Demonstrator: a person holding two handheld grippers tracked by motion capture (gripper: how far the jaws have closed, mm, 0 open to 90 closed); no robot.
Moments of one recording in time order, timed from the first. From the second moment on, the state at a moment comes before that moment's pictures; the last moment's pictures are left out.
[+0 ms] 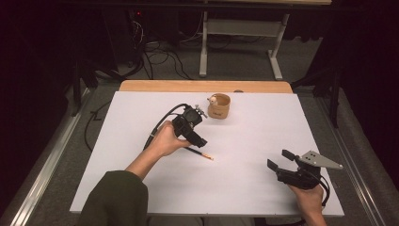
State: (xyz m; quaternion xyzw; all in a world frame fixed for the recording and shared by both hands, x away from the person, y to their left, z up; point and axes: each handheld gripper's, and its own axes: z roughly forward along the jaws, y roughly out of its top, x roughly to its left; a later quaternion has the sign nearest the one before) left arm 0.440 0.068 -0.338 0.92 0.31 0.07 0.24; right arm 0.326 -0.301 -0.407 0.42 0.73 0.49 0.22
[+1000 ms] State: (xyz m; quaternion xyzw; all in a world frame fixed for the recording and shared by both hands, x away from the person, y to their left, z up) left arm 0.448 0.055 -0.358 0.95 0.28 0.04 0.14; right arm 0.326 -0.298 -0.407 0.41 0.74 0.49 0.22
